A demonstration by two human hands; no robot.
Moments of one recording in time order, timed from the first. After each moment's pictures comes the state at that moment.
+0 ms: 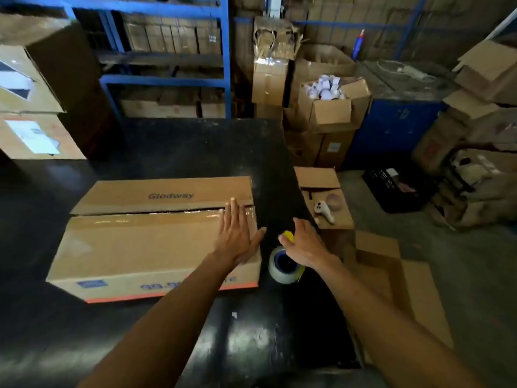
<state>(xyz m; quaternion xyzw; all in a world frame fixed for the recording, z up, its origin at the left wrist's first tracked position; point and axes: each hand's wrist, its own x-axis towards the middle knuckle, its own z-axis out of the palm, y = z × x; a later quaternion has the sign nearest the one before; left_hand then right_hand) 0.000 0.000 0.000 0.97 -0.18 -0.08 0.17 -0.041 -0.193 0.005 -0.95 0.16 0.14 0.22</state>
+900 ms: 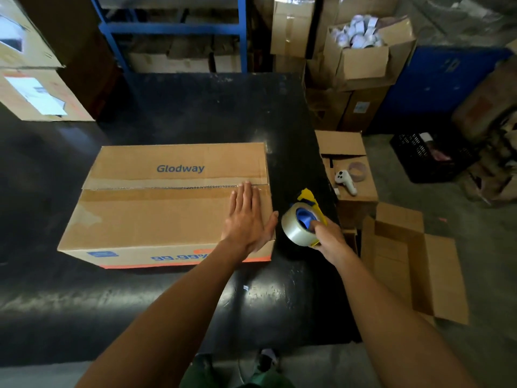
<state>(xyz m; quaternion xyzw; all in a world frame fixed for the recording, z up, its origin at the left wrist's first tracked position) -0.008 0.001 -0.027 0.98 -0.19 -0.04 0.08 -0.038 -0.210 -0.067 -0.63 0.39 0.10 0.66</state>
